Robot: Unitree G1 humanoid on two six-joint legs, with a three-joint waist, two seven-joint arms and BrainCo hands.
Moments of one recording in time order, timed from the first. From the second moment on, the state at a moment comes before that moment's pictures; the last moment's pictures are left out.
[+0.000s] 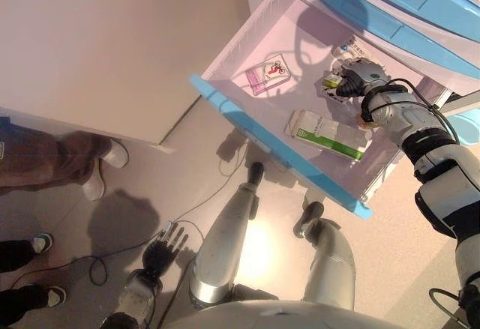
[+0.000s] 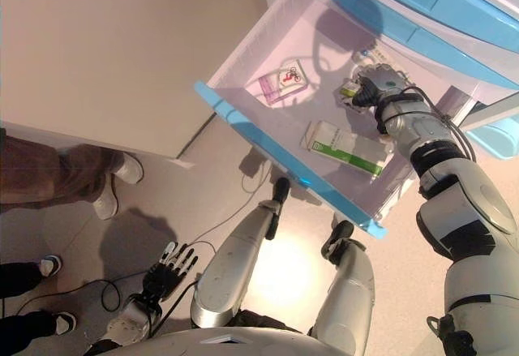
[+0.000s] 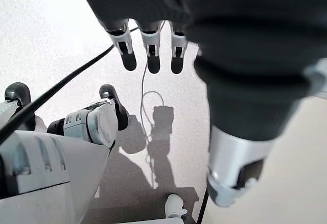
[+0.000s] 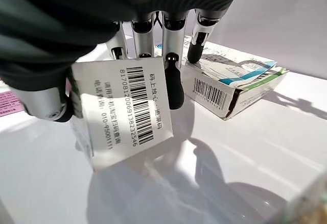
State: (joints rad) left arm 0.08 0.28 -0.08 0.85 -1.27 0.04 -0.34; right arm -1.10 -0.72 0.78 1.04 -0.49 -0.13 -0.10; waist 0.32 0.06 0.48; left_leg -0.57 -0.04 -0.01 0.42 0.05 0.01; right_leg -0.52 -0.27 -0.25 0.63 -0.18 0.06
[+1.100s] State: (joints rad) left arm 0.11 0.26 -0.02 0.84 -1.26 0.03 -0.34; right arm -0.88 -0.78 0.66 0.05 -0.33 -0.26 0.25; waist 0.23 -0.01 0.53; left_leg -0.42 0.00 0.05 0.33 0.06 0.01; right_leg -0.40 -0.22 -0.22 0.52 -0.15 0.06
